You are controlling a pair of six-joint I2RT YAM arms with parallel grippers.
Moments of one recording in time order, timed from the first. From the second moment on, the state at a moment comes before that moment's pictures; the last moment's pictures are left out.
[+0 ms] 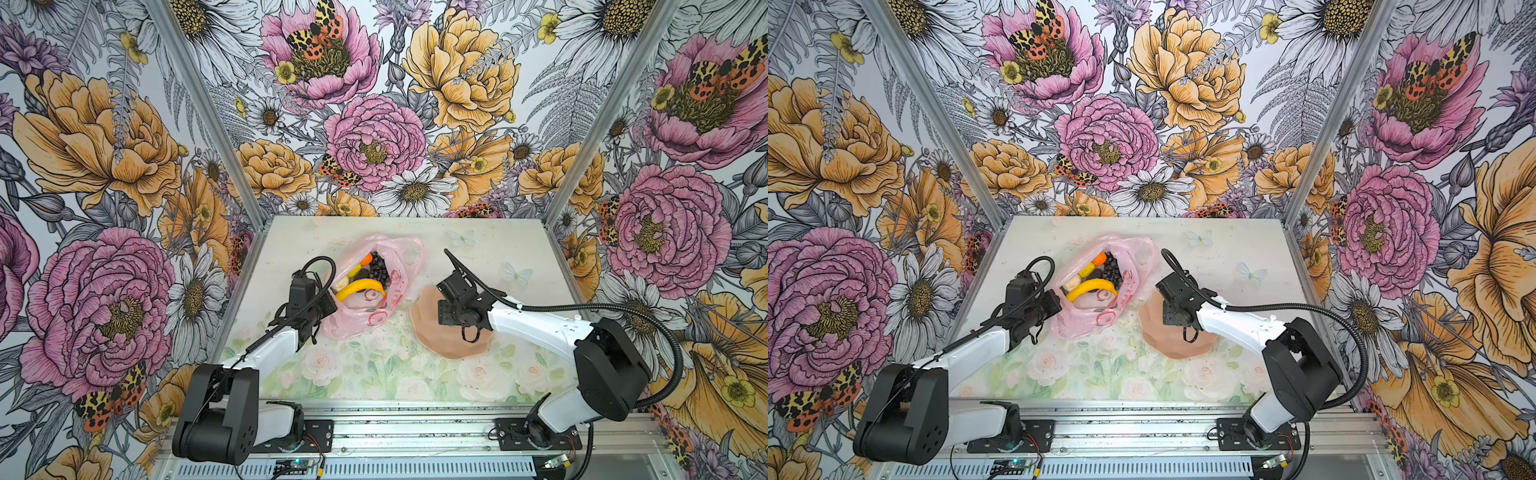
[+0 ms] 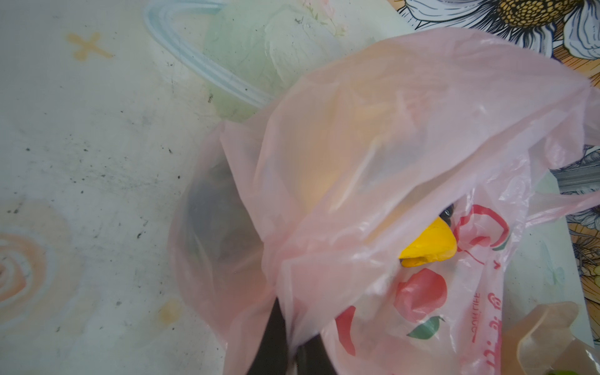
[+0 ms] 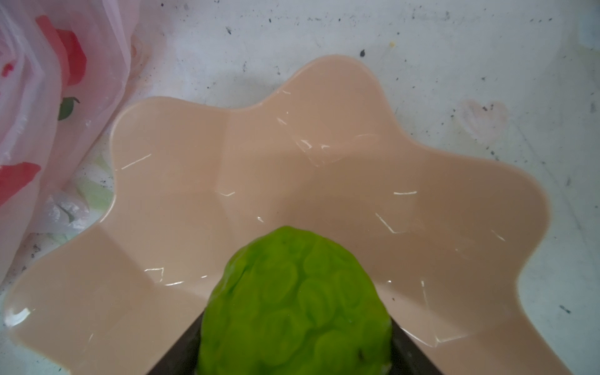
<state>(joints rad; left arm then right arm) -0.13 1.28 0.54 0.03 0.05 -0.61 0.66 1.54 0.98 -0.59 0.24 0.61</state>
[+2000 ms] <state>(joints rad) -0.13 1.19 0.53 0.02 0.04 -0.61 0.84 1.89 1.56 -0.53 0.25 0.50</state>
